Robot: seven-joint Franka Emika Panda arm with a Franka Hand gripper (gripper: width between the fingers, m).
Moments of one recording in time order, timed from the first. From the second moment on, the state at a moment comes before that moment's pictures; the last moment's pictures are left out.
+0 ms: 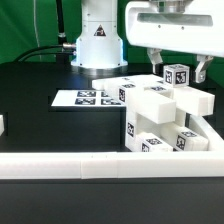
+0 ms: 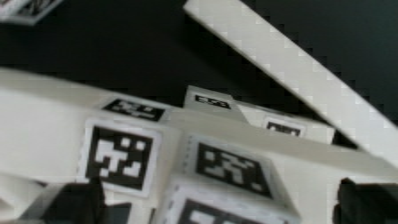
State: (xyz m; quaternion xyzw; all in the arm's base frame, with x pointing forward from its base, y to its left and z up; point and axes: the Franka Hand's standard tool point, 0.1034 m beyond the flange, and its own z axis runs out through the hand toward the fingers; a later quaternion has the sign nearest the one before) arm 0.563 0.095 0.112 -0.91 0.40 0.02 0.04
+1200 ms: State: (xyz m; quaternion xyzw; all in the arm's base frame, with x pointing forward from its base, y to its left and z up) arm 0.563 0.092 0.109 -1.00 -0.03 0.01 0.02
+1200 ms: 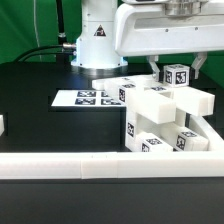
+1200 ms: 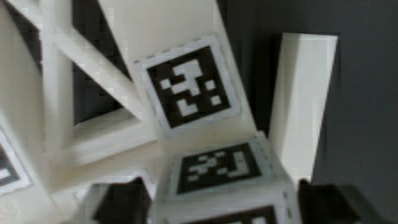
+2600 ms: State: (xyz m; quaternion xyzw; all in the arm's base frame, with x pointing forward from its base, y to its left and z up) arm 0.555 0.124 0.108 -0.91 0.41 0.01 0.02
